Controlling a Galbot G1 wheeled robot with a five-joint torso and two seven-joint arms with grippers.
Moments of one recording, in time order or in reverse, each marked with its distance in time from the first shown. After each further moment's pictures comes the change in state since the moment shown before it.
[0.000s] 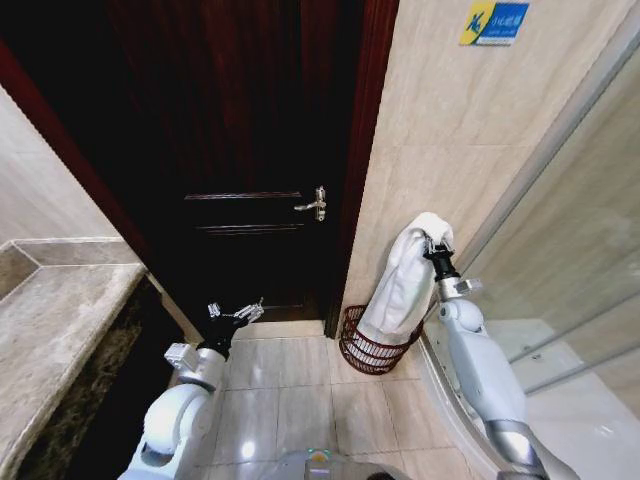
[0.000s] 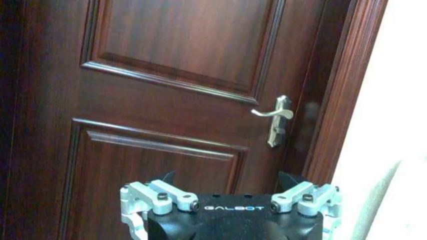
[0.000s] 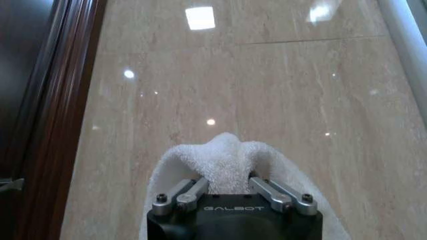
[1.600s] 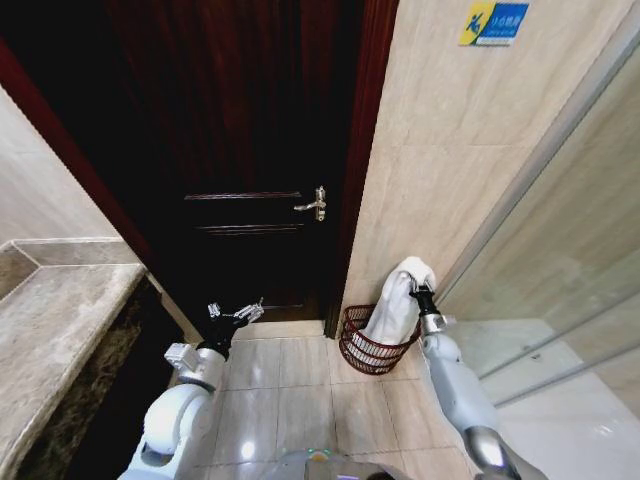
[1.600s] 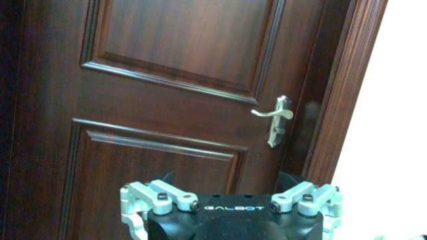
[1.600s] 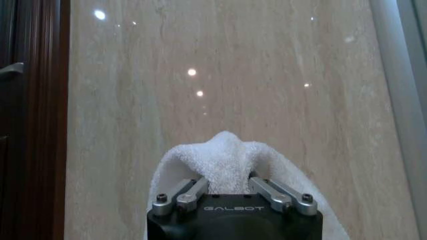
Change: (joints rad) left arm 0.000 0.000 0.000 0.000 0.000 0.000 0.000; right arm -0.031 0.106 0.029 -0.357 -0.063 0.162 -0.068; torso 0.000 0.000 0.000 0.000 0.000
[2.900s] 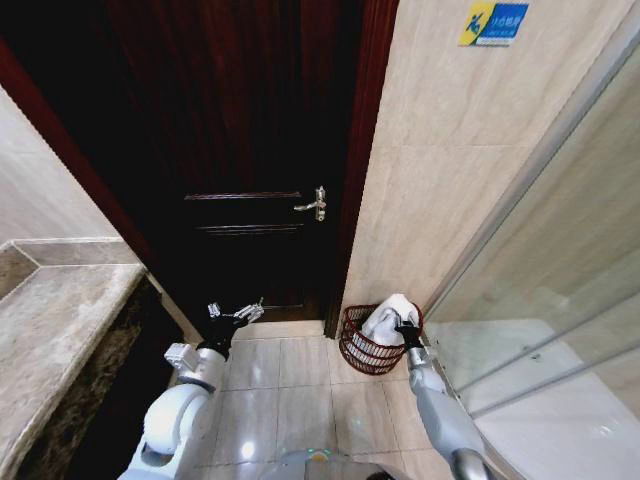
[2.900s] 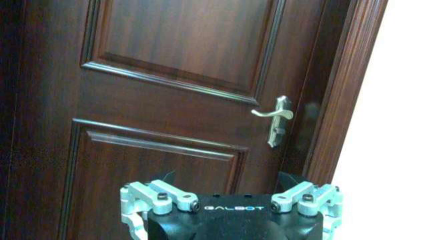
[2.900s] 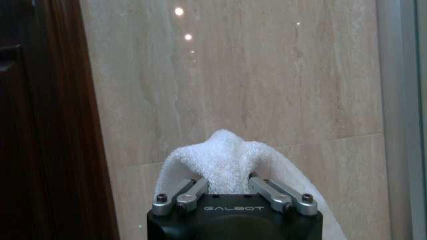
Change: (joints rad) left arm 0.000 0.000 0.000 0.000 0.000 0.000 0.000; right arm -0.085 0.071 -0.004 -0.169 -0.059 0.021 0.015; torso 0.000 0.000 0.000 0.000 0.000
